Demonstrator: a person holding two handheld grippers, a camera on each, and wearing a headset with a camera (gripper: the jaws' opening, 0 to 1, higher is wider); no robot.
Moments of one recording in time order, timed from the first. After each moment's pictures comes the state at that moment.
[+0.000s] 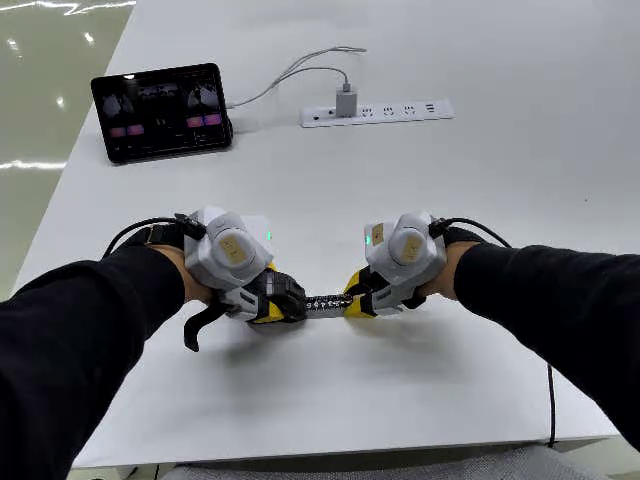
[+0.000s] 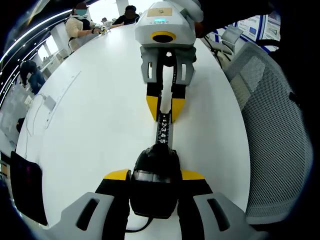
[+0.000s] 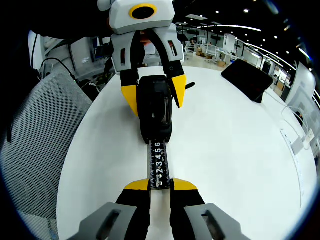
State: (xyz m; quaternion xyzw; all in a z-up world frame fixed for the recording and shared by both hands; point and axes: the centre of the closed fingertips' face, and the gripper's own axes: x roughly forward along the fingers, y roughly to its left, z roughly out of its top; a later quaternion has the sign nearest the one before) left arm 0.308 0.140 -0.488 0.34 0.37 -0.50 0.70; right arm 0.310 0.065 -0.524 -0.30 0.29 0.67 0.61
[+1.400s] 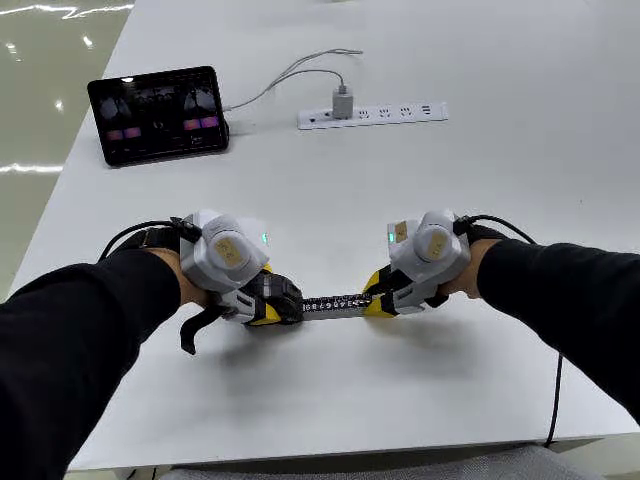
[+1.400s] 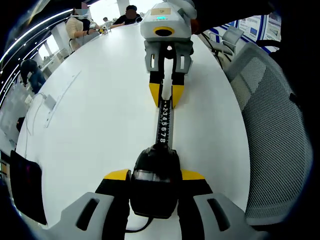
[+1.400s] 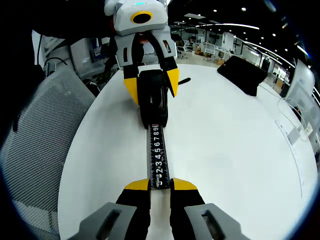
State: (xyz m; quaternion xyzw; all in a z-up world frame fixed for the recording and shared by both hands) left arm 0.309 0.140 -0.488 0.34 0.37 -0.50 0.70; right arm 0.315 0.033 -0.522 -0.30 0.30 0.67 0.61
